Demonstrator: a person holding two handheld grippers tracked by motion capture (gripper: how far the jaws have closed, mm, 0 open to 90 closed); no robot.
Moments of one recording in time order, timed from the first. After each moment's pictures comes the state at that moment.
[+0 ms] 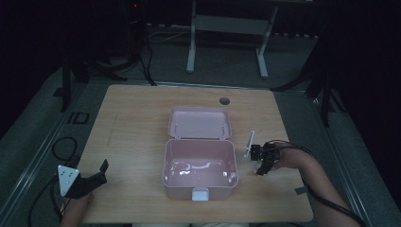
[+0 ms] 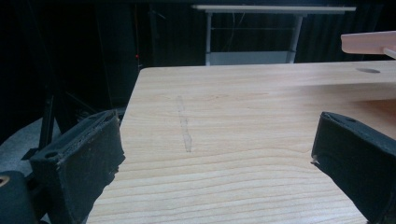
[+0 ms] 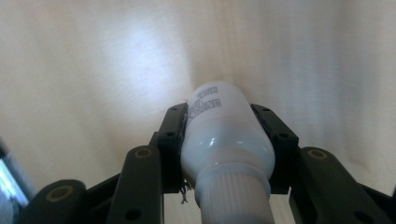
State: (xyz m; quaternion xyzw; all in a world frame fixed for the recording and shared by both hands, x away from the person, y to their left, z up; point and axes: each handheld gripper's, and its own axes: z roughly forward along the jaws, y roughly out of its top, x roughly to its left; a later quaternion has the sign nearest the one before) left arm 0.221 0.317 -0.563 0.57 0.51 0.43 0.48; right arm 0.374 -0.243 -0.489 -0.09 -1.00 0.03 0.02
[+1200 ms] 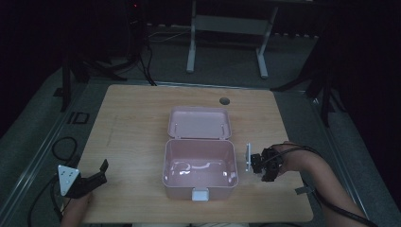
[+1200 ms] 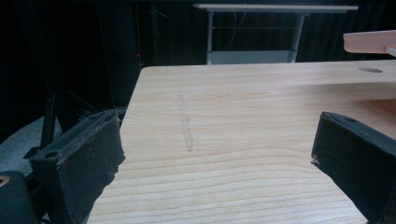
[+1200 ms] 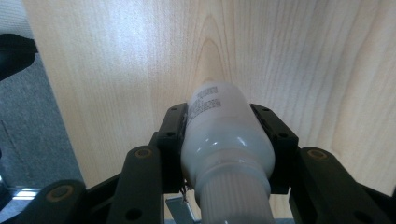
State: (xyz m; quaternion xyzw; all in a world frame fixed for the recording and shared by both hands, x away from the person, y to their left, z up) left arm 0.222 0.317 -0.563 0.57 0.52 0.43 0.48; right arm 0.335 -0.228 -0.455 0.02 -1.00 0.08 -0.01
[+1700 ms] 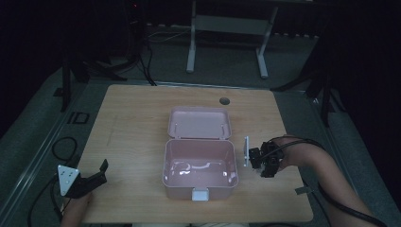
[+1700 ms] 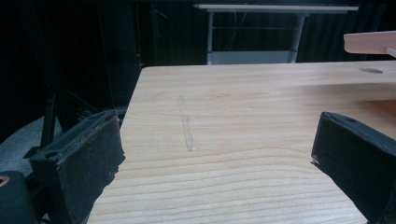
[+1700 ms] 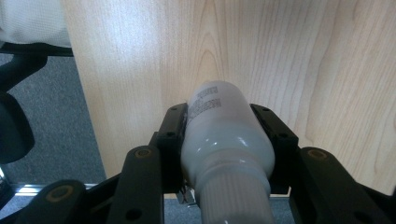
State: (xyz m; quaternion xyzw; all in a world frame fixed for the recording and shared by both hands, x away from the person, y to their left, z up) left arm 0.222 0.317 -0.563 0.56 0.52 0.43 0.48; right arm 0.330 -0.211 -0.415 0.03 -1.00 0.08 -0.02
